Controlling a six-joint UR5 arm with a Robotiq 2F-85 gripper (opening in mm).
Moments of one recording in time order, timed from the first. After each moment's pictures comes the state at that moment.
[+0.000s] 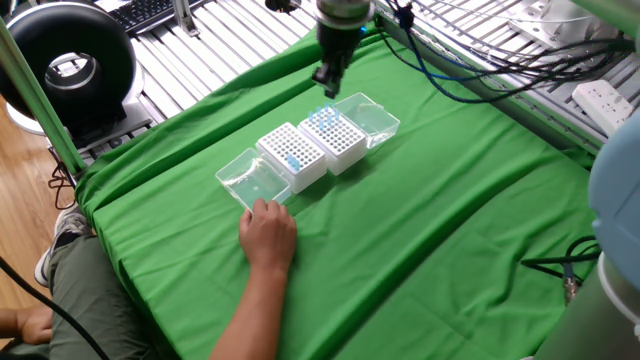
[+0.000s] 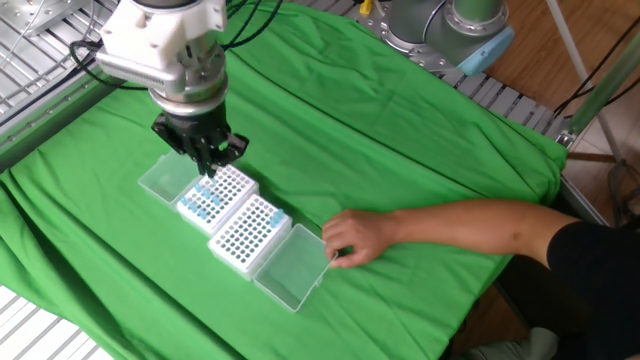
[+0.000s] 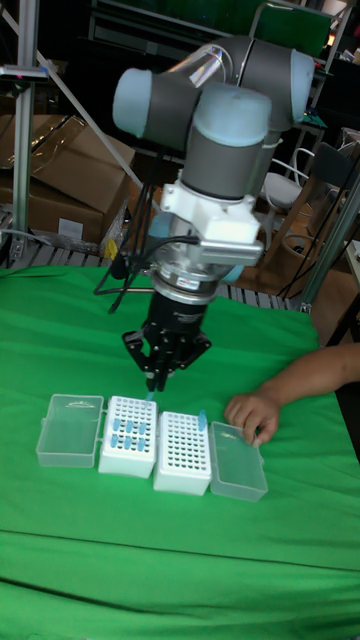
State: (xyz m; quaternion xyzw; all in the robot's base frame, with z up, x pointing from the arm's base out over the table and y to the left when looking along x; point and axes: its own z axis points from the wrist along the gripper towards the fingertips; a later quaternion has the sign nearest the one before) arm 0.598 0.003 0.158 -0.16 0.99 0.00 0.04
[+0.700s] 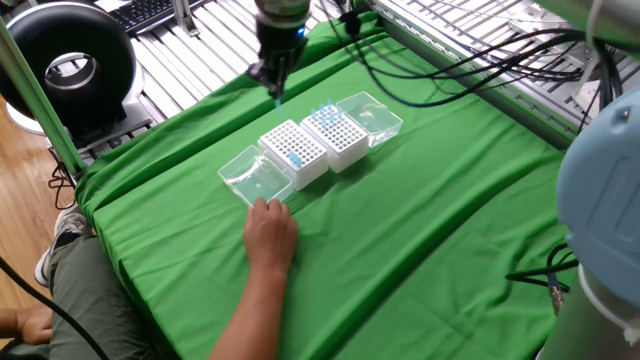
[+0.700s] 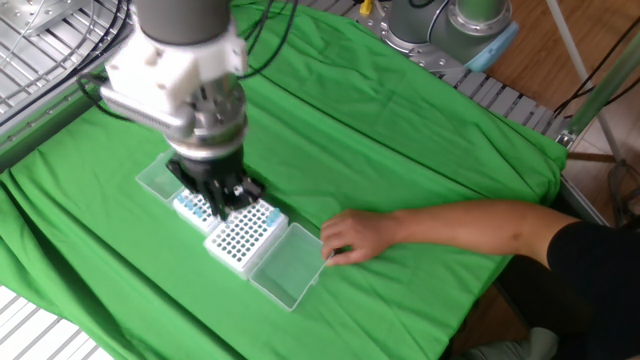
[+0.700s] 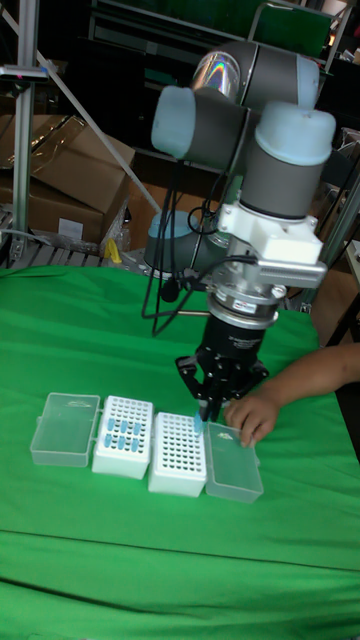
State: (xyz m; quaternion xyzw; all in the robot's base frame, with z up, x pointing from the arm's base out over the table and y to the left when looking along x) arm 0.638 0.076 0.155 -0.10 0.99 0.01 0.07
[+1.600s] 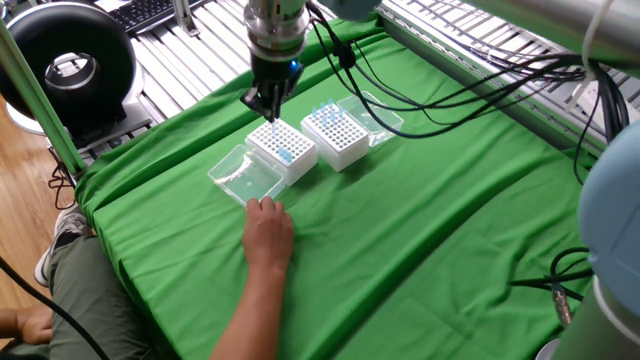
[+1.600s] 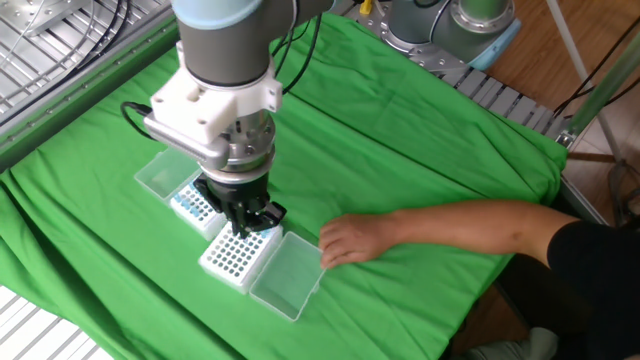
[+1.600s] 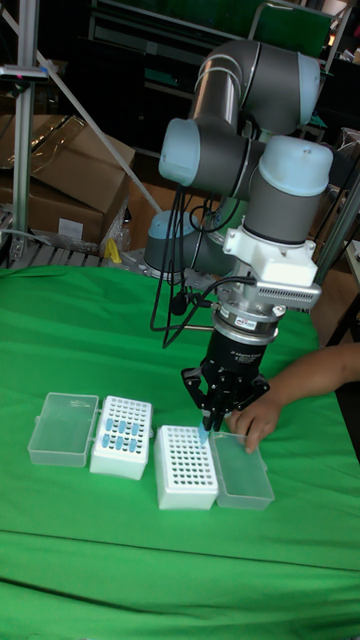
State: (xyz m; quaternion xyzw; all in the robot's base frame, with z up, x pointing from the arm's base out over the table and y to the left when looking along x) arm 0.617 0.082 0.120 -0.07 0.99 0.01 0.07
